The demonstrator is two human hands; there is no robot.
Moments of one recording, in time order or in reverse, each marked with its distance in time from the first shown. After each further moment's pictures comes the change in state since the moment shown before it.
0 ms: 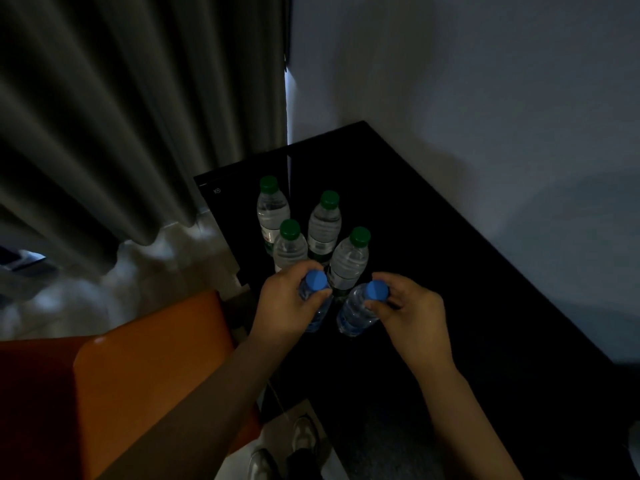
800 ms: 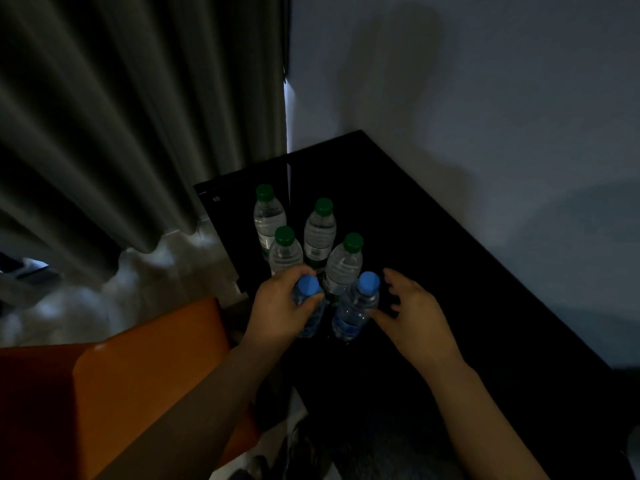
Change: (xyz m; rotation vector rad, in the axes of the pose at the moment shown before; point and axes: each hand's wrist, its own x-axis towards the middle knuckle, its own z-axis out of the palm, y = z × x) left_hand 0.000 0.007 -0.003 0.037 -0.010 -0.012; right_hand 0.008 -0.004 -0.023 -0.263 -0.160 0.008
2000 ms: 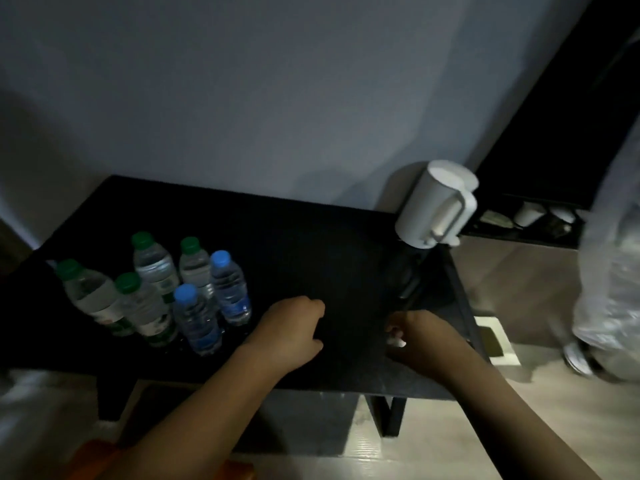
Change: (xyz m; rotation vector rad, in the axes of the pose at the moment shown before) left_hand -0.089 0.109 -0.018 0.480 -1.048 0.850; right_hand -0.274 -0.074 -0.007 -0.340 0.087 0.829
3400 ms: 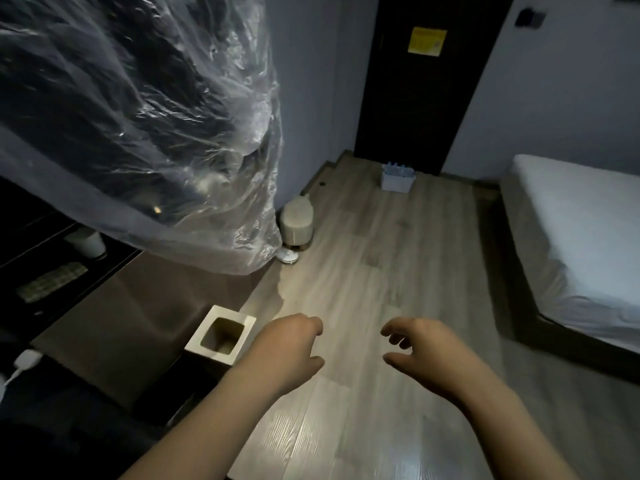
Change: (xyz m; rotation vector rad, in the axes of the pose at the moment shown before) left_hand 0.174 0.547 0.209 0.298 -0.418 1.098; right_hand -0.320 0.409 0.038 0.553 0.352 1.146
